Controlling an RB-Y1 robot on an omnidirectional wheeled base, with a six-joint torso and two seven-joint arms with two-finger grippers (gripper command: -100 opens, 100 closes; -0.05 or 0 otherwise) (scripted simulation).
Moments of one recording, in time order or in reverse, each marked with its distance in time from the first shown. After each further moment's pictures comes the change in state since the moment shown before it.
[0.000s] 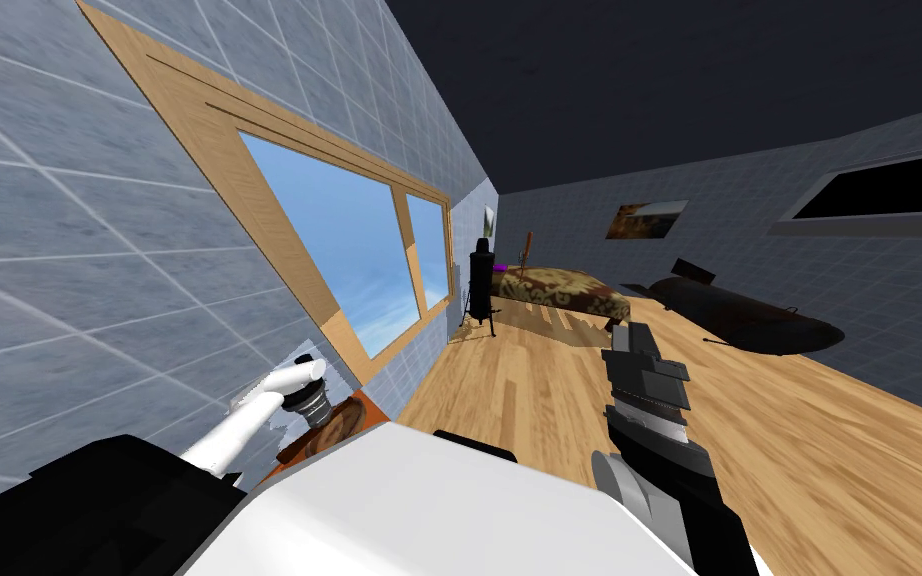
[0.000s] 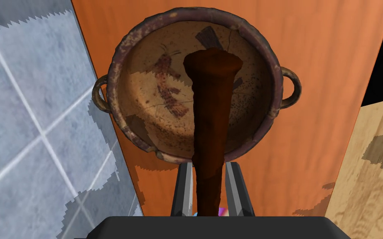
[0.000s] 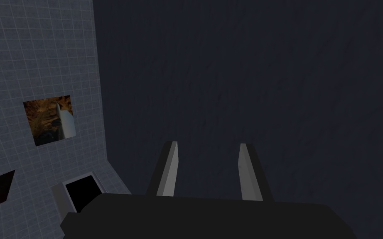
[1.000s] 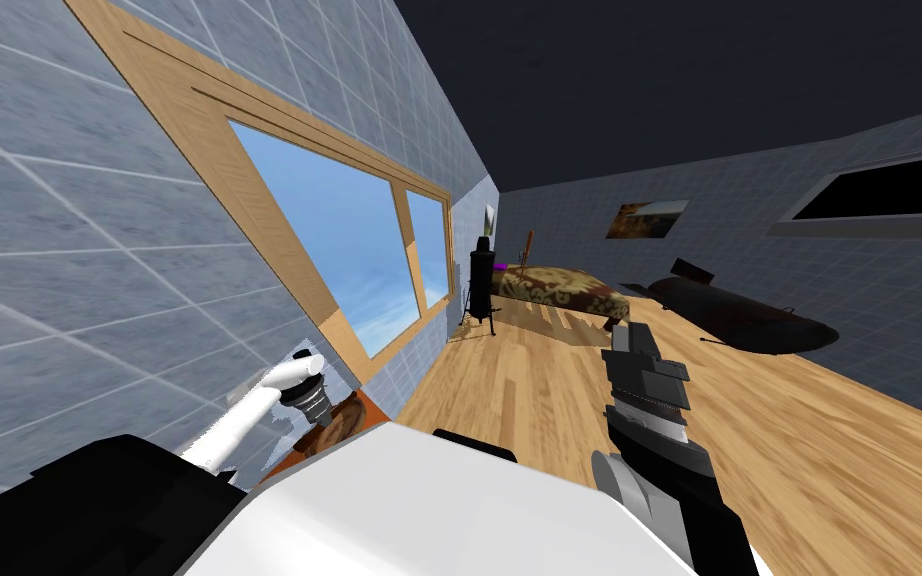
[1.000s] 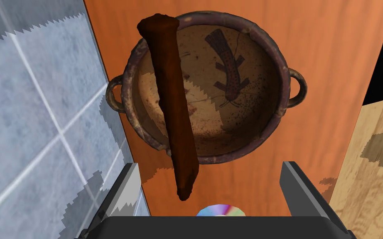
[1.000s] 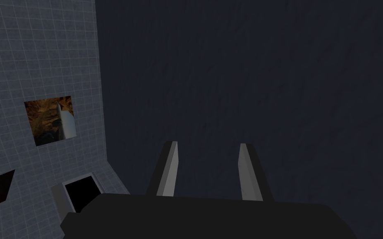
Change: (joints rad) left arm 0.004 0.030 0.011 -0.038 0.022 0.041 0.019; right arm 0.000 0.000 0.000 0.000 0.000 0.000 0.000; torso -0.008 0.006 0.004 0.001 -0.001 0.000
